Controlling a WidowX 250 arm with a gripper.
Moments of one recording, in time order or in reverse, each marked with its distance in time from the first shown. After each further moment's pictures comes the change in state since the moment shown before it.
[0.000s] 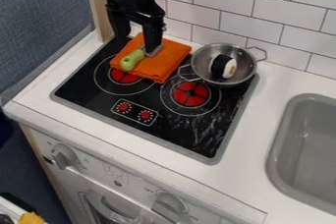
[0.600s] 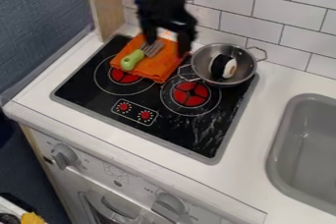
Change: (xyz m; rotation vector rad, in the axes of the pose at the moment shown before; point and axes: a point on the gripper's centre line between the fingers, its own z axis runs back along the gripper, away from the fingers) arm 0.035 -0.054 -0.015 -0.021 -0.052 0.002
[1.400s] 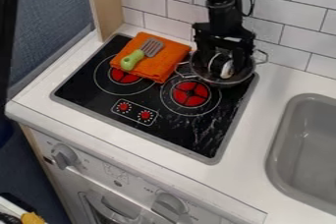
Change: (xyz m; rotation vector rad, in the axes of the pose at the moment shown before) arm 0.037 -0.059 -0.050 -0.190 0.108 -0.032
